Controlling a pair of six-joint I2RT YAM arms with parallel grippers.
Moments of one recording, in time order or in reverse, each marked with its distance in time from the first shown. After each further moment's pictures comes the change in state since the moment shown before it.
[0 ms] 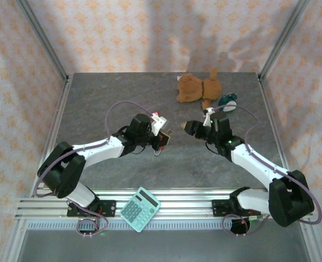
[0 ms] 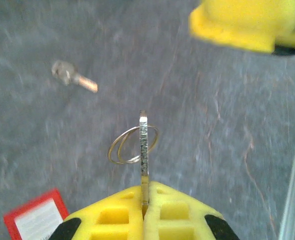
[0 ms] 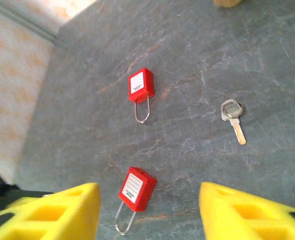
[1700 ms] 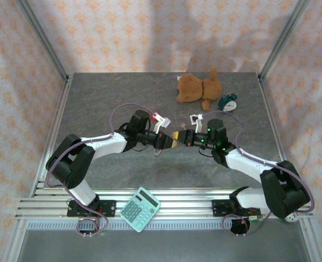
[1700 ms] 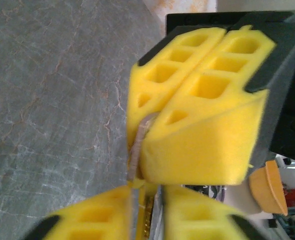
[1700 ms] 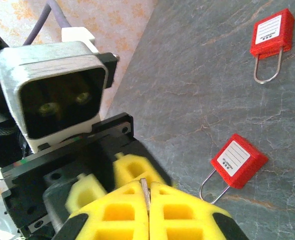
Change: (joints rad) left arm 0.056 0.097 0.022 0.150 0.450 -0.256; right arm 0.061 0.093 -0.118 0.393 -0.372 0.058
